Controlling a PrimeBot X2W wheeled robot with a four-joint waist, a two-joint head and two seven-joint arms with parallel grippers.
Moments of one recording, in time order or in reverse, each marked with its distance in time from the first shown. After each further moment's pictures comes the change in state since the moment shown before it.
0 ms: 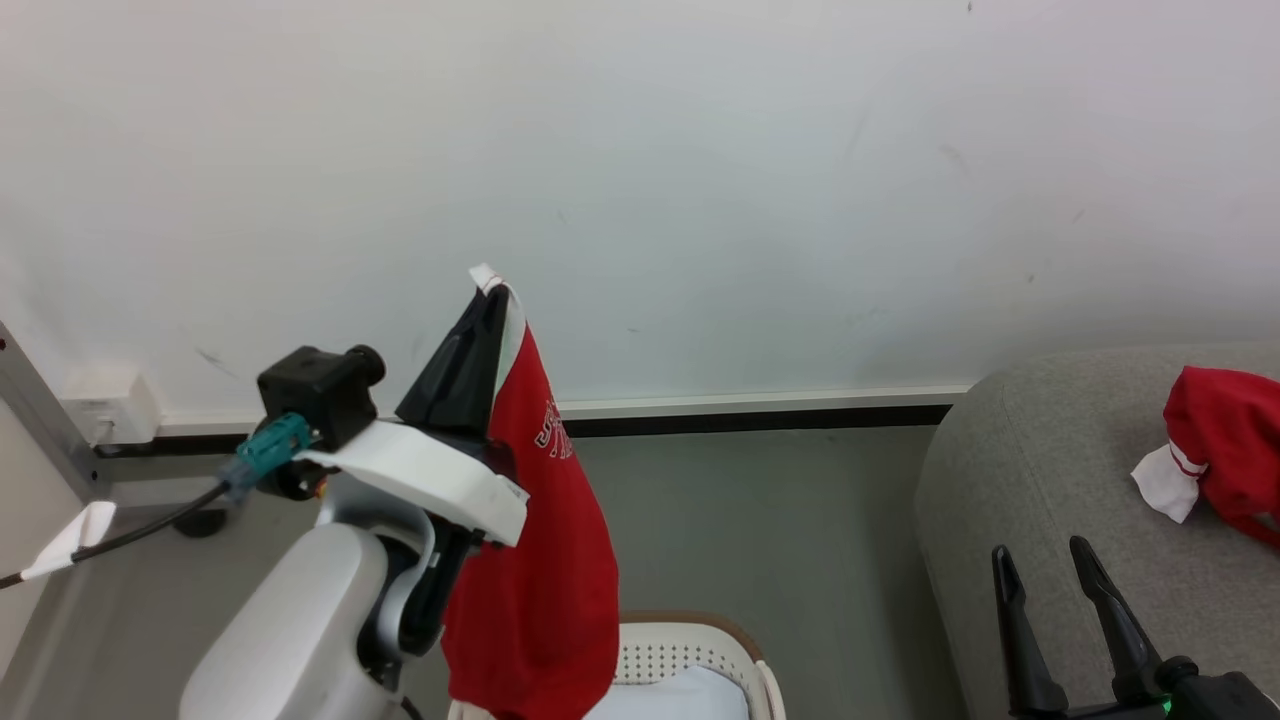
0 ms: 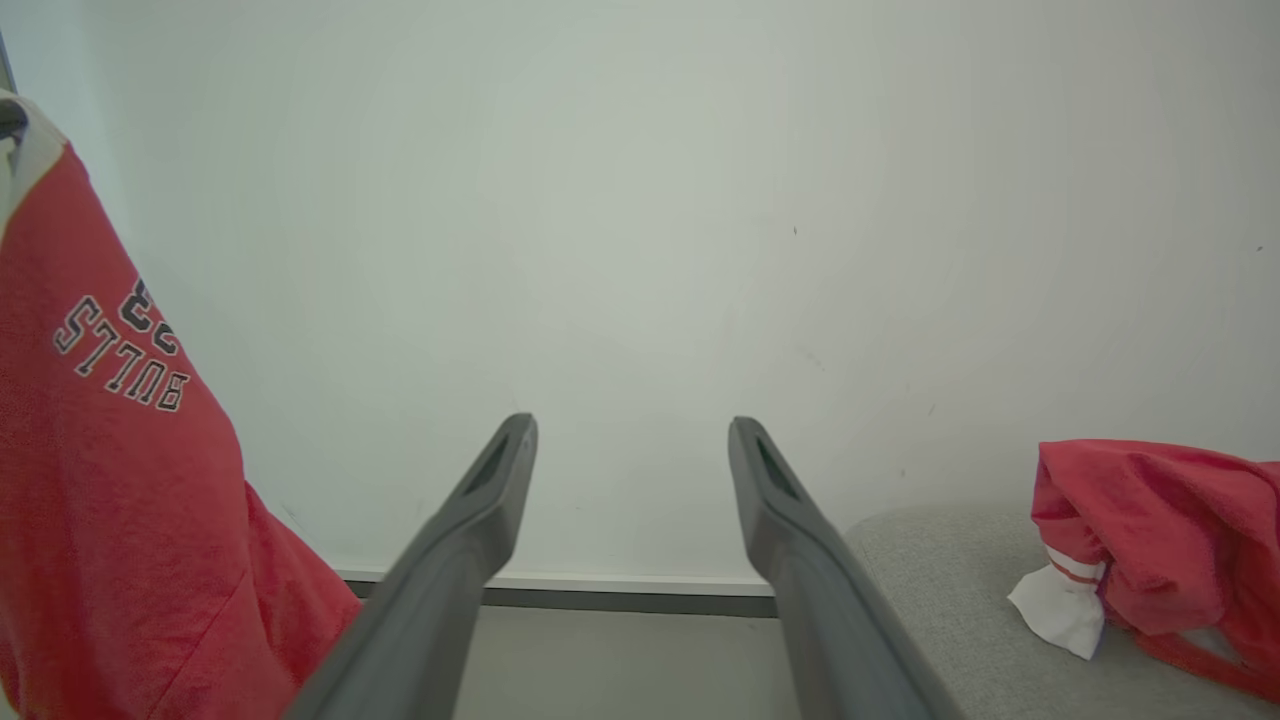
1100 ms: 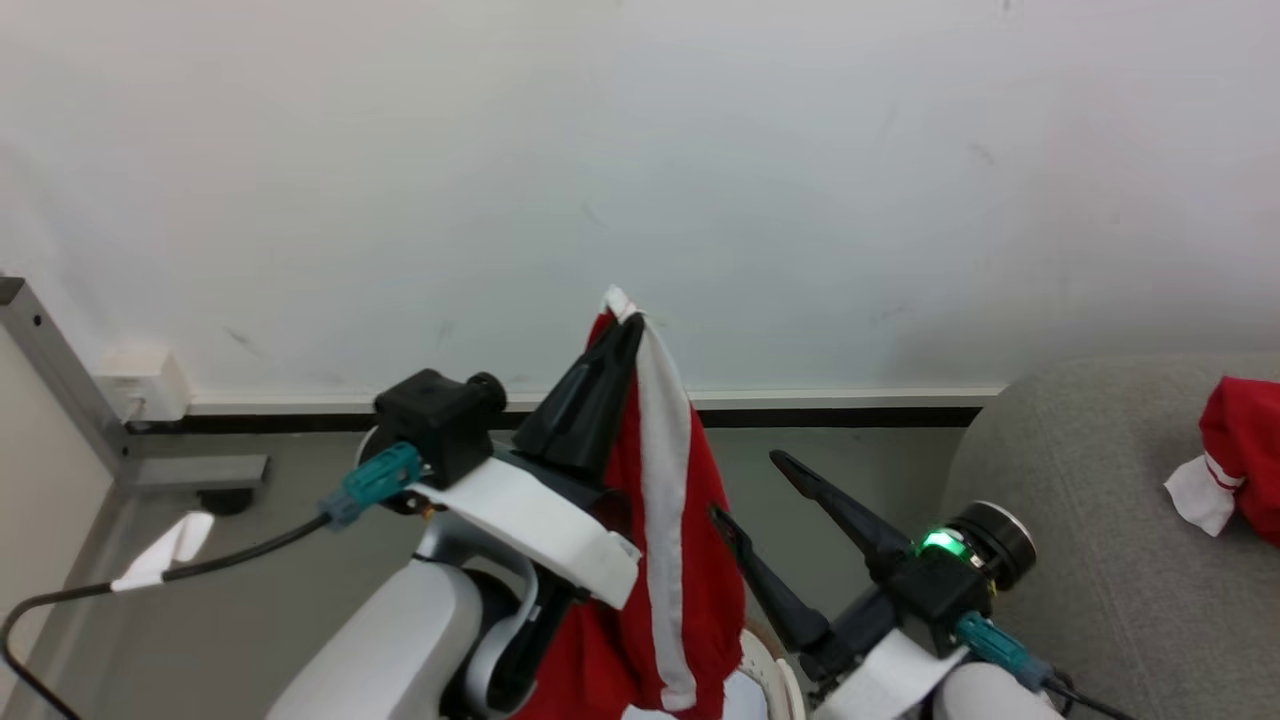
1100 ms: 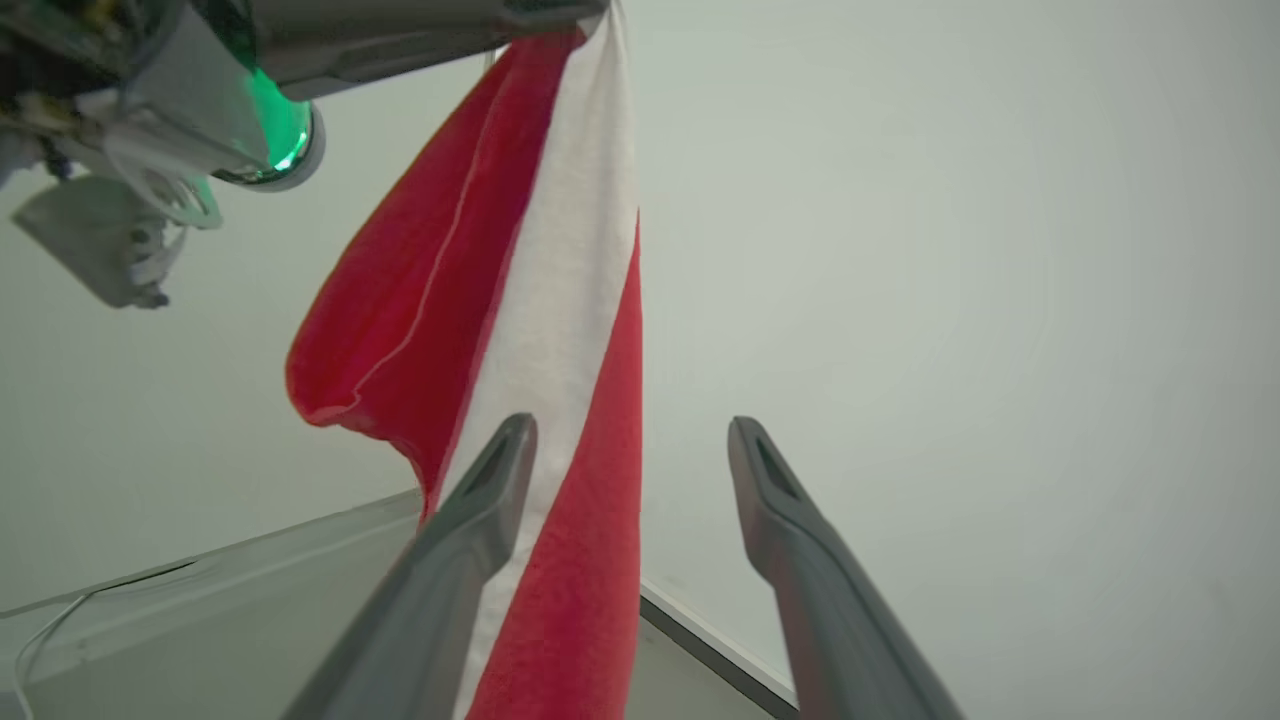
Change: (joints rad) left arm 0.028 -0.034 -0.106 -0.207 0.012 0.042 0.090; right arm -0.407 -0.091 0.555 0.189 0.032 0.000 0.000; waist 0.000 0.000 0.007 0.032
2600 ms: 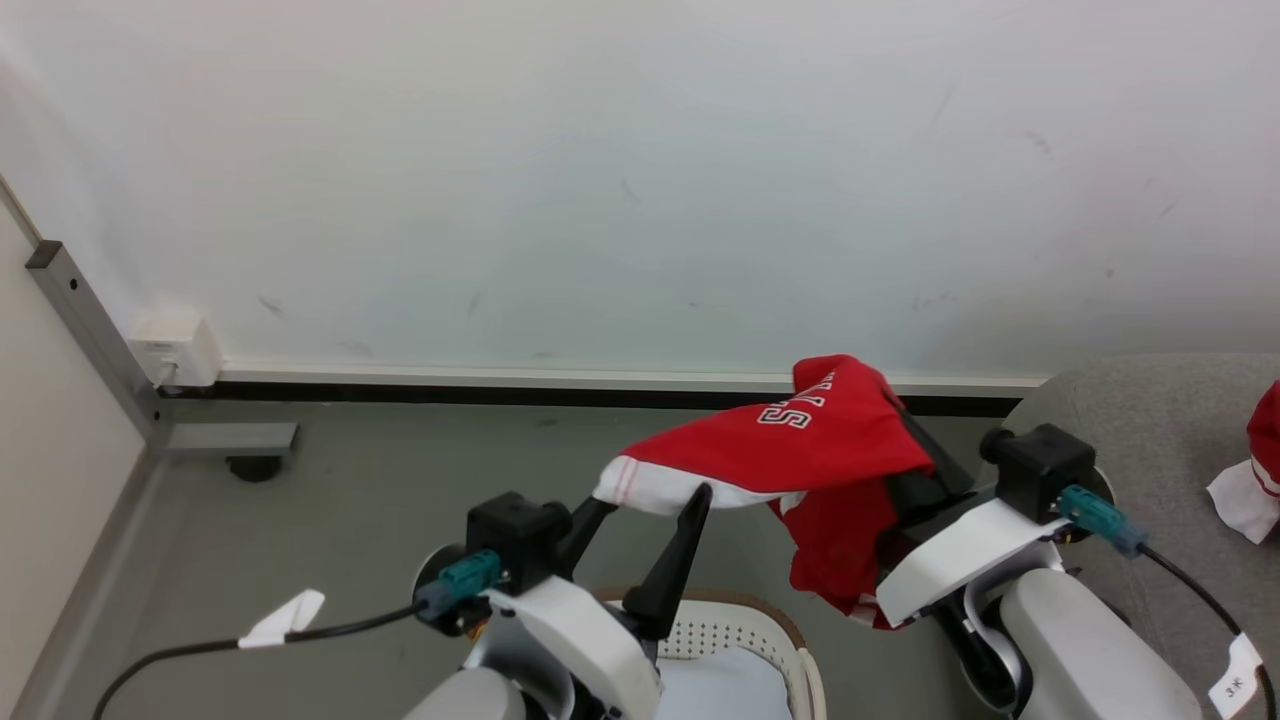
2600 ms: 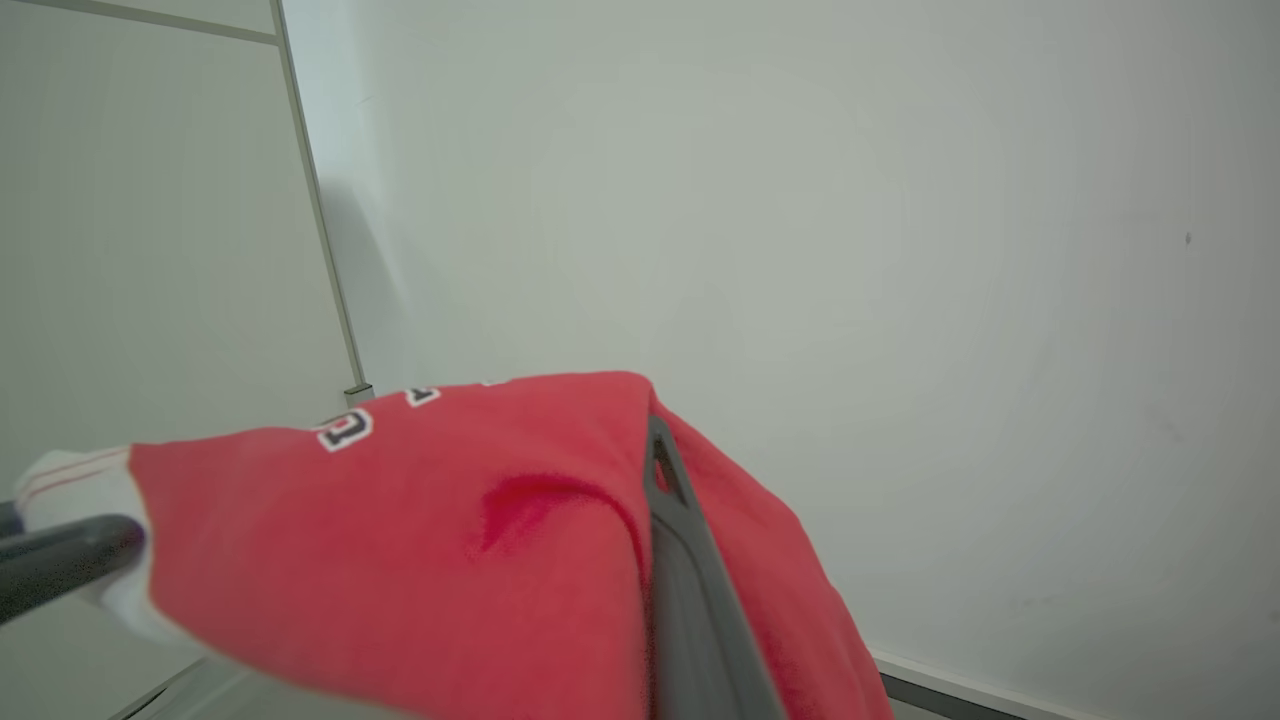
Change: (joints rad) left arm 0.091 -0.024 -0.129 0.166 -0.002 -0.041 -0.036; right arm -0.162 0.013 -0.091 0.261 0.274 0.000 0.000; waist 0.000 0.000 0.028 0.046
